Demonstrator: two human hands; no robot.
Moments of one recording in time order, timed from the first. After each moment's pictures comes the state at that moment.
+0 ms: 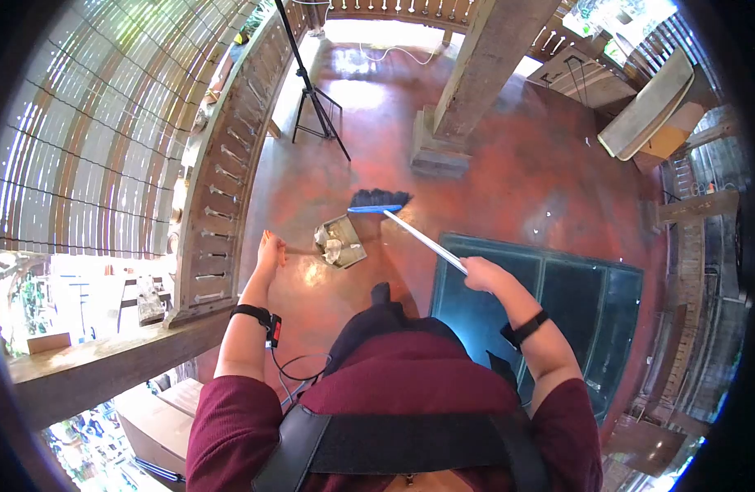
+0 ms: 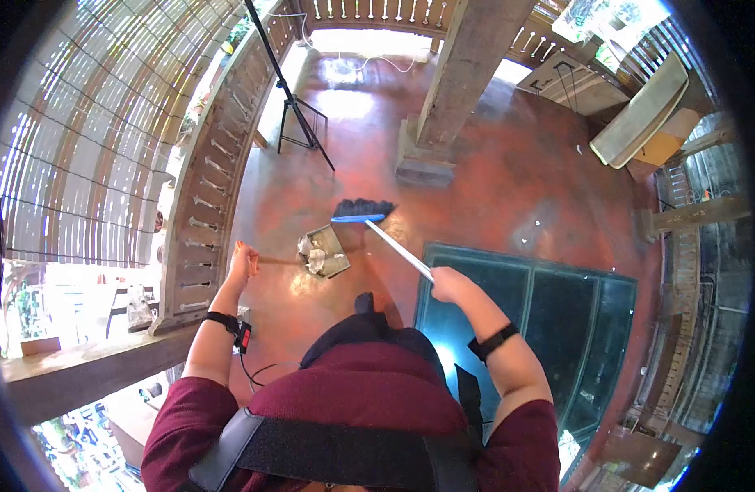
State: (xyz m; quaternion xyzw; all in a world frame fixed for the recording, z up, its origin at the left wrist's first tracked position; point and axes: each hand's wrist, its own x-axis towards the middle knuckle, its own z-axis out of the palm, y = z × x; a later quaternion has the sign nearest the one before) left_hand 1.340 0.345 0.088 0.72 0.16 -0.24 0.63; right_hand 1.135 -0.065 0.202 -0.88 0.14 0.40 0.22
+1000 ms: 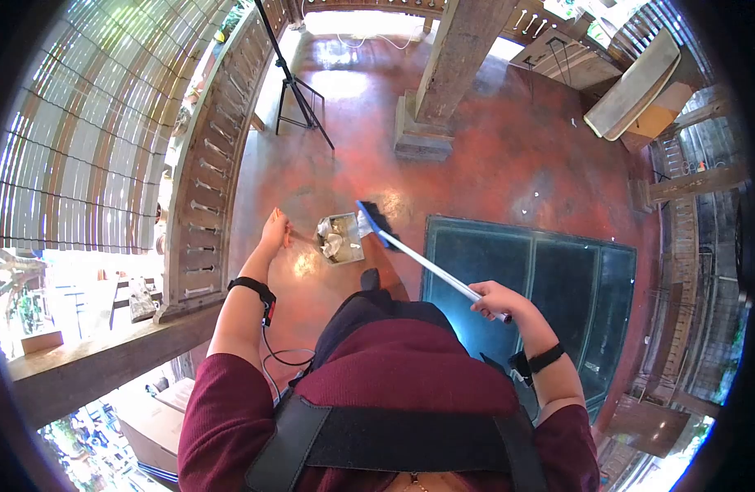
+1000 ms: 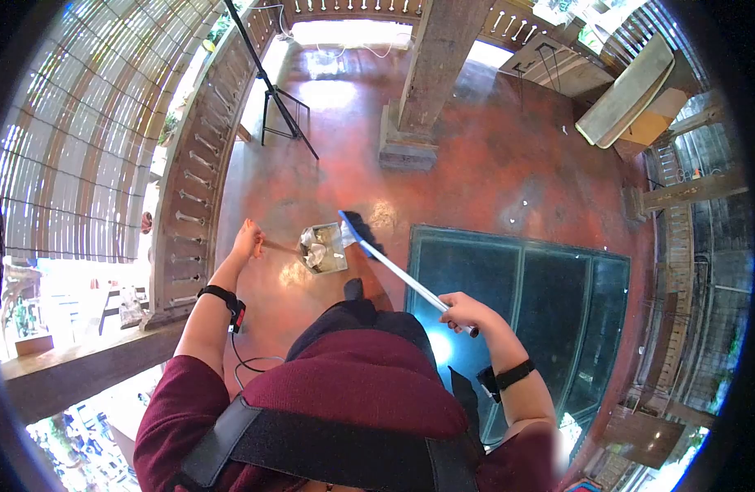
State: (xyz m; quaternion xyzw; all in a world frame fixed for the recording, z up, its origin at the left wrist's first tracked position) left_hand 1.332 0.292 0.098 0.73 0.13 -0.34 0.57; right_hand 1.018 -0.075 0.230 -0.66 0.32 0.43 0.53
